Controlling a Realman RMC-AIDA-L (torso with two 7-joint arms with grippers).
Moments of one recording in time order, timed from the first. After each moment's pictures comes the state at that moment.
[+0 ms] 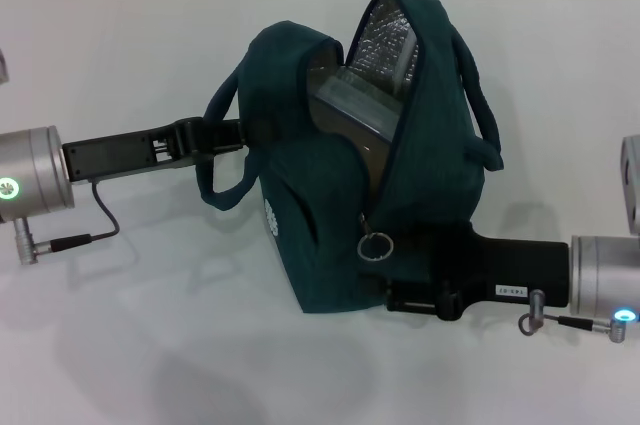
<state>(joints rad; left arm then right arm) -0.48 -2.02 0.72 0.53 1.80 1.64 -2.01 0.55 2.03 -1.77 -0.38 -1.00 -1.28 1.17</state>
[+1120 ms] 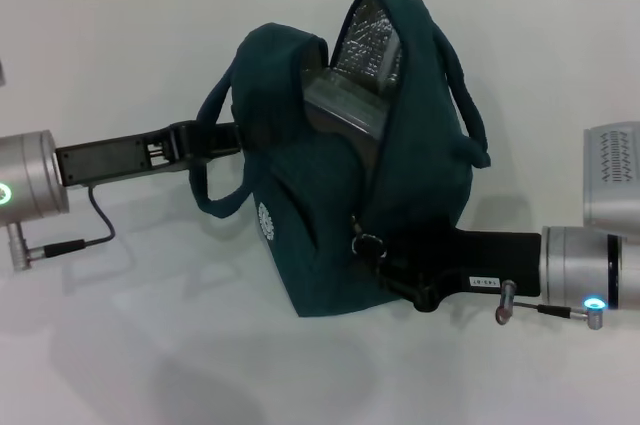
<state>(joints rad) -0.47 -2.02 0.72 0.53 1.79 1.67 -2.01 0.57 2.03 -1.90 -0.44 -0.94 -1.14 1.20</state>
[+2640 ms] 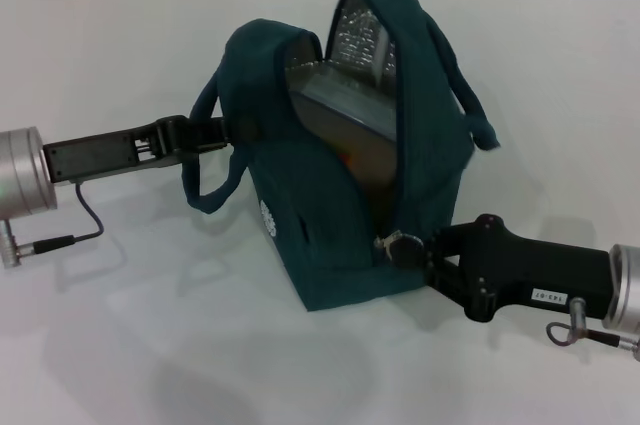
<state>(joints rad) -0.46 -2.01 0.71 0.53 1.79 1.65 -2.01 0.43 2.01 -1.74 -0.45 -0.94 -1.41 1.17</state>
